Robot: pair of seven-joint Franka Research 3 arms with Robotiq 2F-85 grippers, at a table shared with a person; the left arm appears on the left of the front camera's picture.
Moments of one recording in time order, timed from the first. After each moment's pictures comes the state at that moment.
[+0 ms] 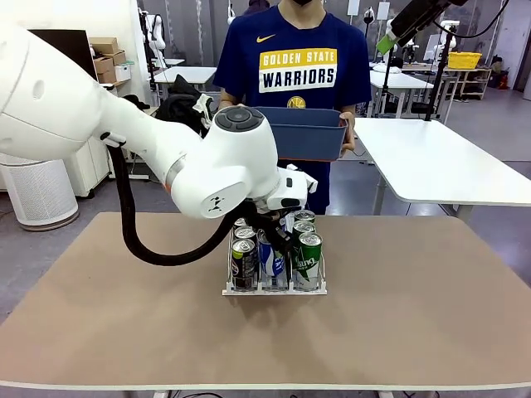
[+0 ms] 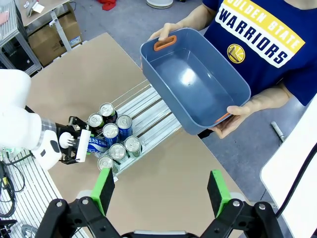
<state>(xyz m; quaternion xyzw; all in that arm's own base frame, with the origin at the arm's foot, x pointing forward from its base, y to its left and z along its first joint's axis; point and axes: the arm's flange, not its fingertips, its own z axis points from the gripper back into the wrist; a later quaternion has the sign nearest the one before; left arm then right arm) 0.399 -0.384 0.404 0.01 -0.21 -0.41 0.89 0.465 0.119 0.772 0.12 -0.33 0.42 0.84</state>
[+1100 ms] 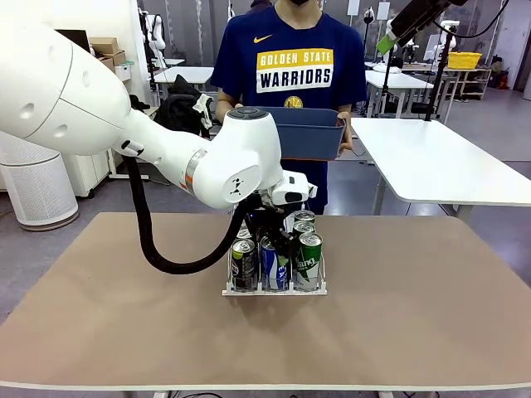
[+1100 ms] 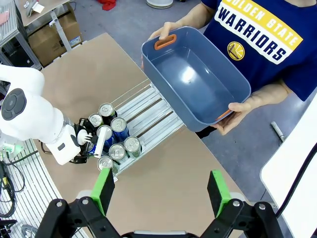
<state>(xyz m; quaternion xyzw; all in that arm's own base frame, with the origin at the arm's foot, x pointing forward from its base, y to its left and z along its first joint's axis) 0.432 -0.392 0.389 -0.03 -0.12 -0.41 0.90 0.465 0.119 0.772 0.12 -0.33 0.42 0.84</state>
